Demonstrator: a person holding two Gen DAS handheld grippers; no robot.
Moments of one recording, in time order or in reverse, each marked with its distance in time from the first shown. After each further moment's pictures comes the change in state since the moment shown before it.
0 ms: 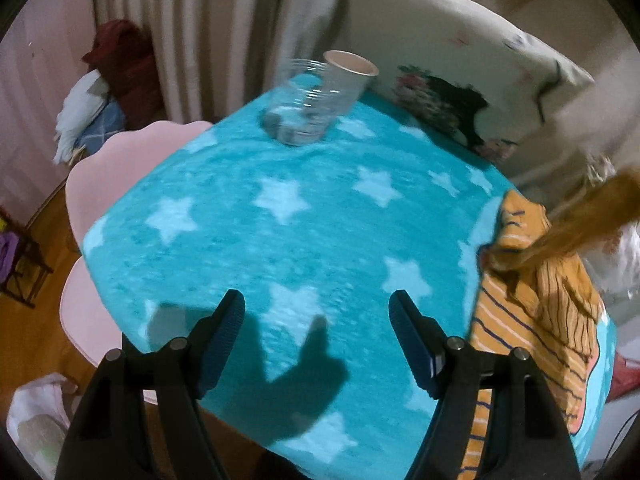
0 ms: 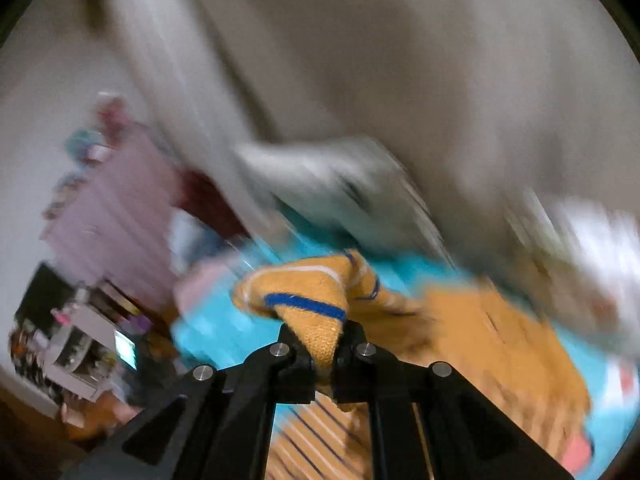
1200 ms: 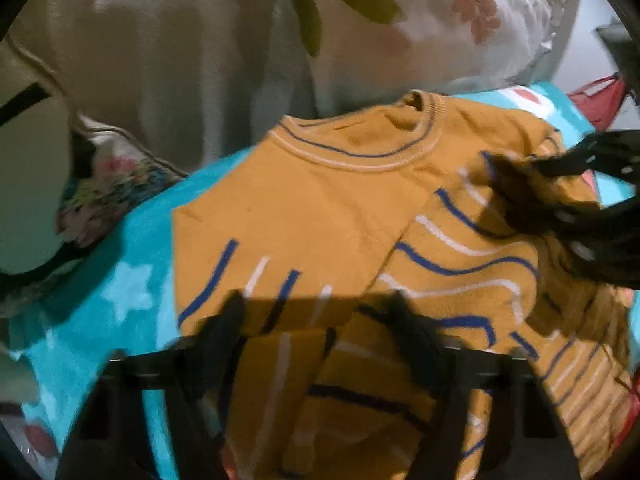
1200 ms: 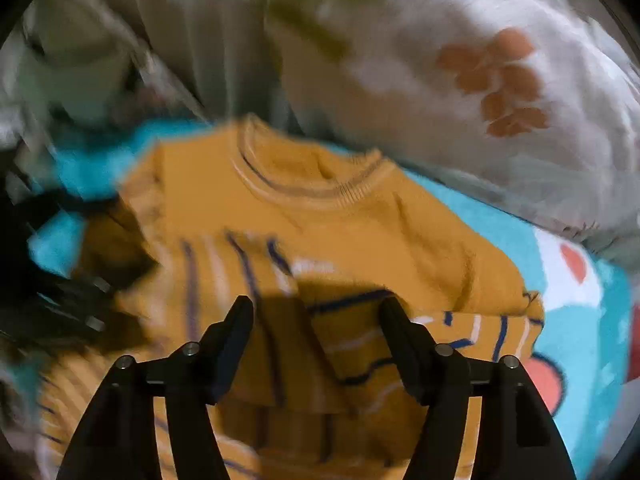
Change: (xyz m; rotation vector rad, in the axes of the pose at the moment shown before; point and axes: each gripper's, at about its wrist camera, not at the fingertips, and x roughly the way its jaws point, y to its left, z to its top) left arm 0.163 -0.352 0.028 0.999 0.153 -0.325; right arm 0.126 -0.173 -0.101 0.120 0.232 -0.551
